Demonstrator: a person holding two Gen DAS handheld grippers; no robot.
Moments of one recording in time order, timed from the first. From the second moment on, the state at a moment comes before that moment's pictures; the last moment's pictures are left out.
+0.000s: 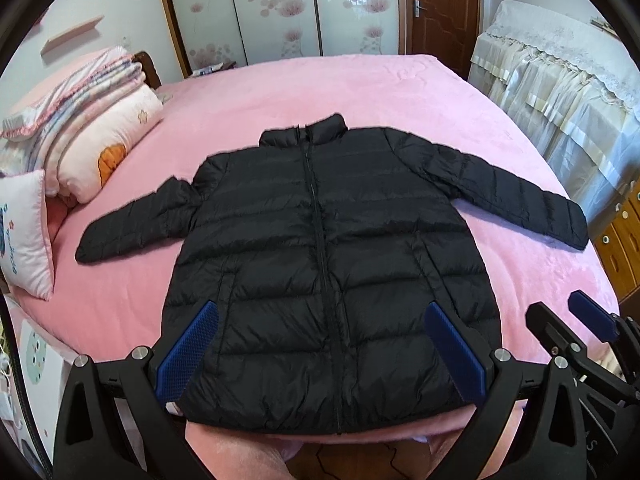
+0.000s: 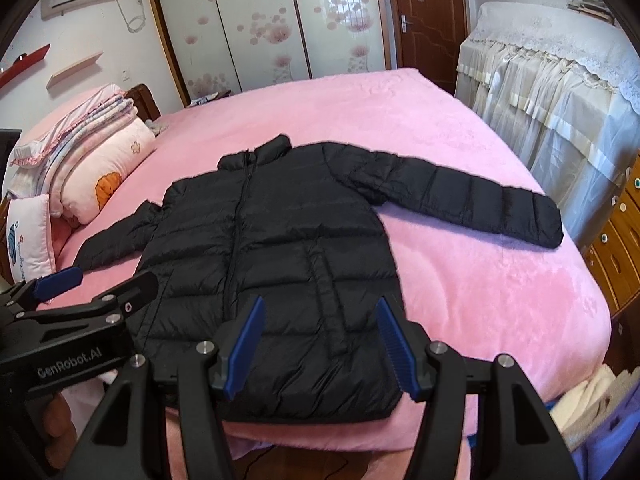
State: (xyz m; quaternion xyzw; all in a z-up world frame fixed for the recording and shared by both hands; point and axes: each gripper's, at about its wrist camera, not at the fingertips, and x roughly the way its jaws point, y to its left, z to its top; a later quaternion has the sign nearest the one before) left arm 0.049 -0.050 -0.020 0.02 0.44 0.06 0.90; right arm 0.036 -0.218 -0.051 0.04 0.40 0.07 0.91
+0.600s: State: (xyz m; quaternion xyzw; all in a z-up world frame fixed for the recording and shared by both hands) left arm 0.157 -0.129 -0.004 0.07 0.37 0.03 0.93; right arm 0.105 -0.311 -0.049 0.09 0.33 0.00 0.94
